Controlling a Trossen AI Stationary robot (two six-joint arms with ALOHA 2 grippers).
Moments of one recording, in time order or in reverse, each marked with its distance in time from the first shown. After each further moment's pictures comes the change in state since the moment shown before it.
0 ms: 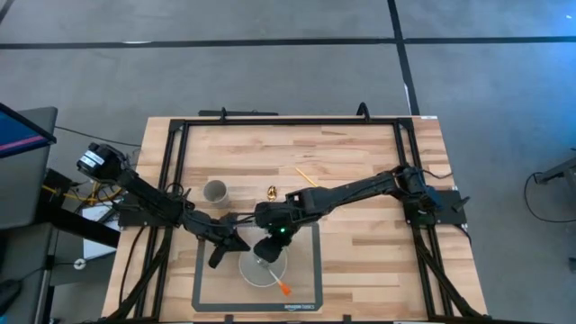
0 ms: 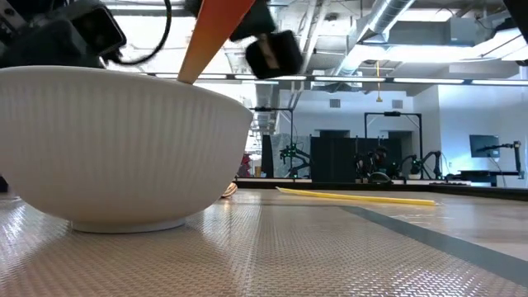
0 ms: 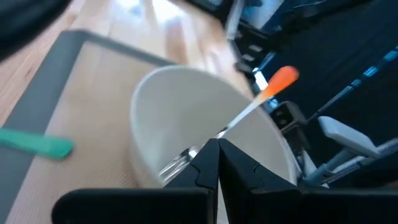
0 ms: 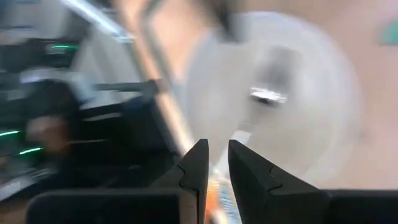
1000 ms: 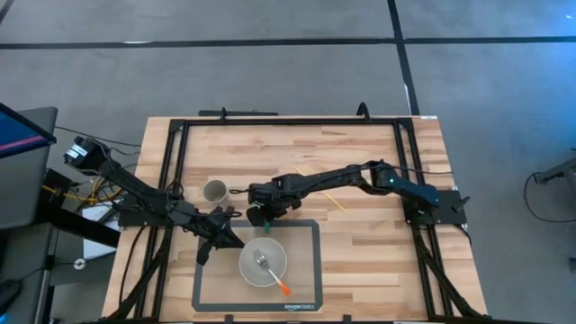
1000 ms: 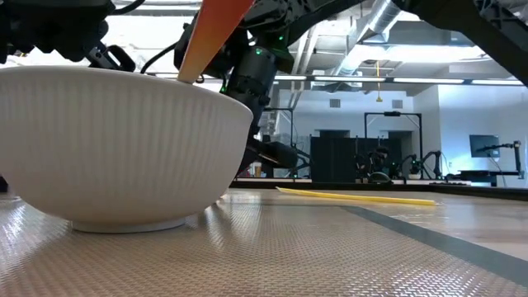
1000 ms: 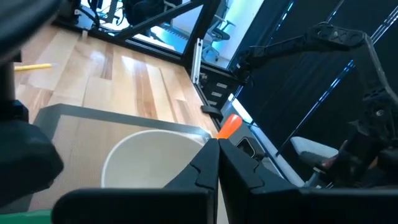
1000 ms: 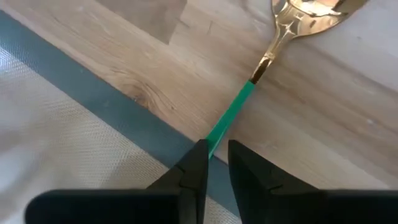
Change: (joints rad) left arm -0.001 -0.253 -0.003 -0.072 0.019 0.115; right arm -0.192 0.260 0.041 -0.070 0.264 0.153
